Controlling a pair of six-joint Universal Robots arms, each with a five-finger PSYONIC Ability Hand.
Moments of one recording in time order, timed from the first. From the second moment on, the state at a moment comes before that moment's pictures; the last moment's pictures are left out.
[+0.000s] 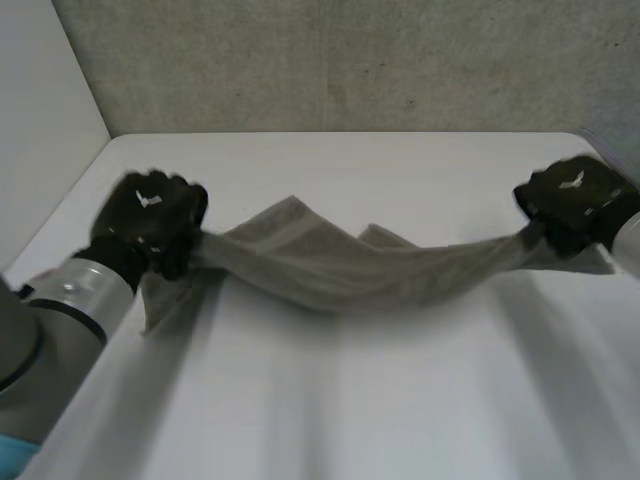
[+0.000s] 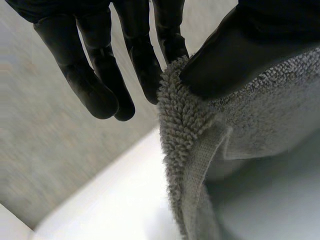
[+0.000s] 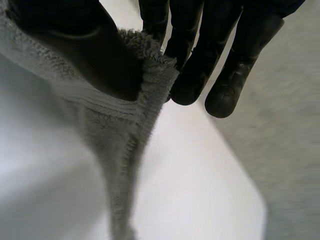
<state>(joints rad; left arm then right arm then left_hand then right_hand) 4.36 -1.60 -1.86 3.40 -1.45 3.47 1.65 -1.41 1.53 0.20 1.20 2.40 1.48 1.58 1.59 1.58 1.58 1.34 1.32 1.34 1.35 1.17</state>
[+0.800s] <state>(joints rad) 4.31 -2.26 -1.18 3.41 -1.64 3.38 1.80 -0.75 0.94 -0.23 1.43 2.47 1.48 1.58 1.59 1.58 1.58 1.34 1.32 1.34 1.35 1.17</state>
